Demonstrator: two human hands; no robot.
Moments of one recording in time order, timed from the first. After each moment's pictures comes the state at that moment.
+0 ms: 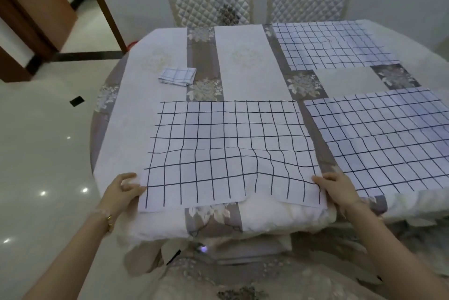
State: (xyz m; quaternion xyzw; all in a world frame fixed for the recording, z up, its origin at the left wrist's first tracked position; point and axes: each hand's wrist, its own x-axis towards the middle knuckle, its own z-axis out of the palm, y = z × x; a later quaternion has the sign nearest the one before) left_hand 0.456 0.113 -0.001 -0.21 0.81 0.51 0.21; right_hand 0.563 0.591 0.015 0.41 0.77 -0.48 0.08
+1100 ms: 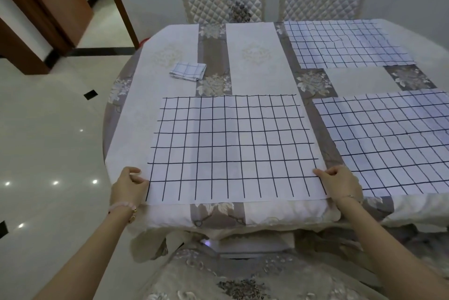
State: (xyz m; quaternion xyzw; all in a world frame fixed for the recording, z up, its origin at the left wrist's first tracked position) left_hand 0.480 0.147 0.009 -0.25 0.88 0.39 0.05; right_hand 0.553 0.590 -0.003 0.41 0.87 -0.29 0.03
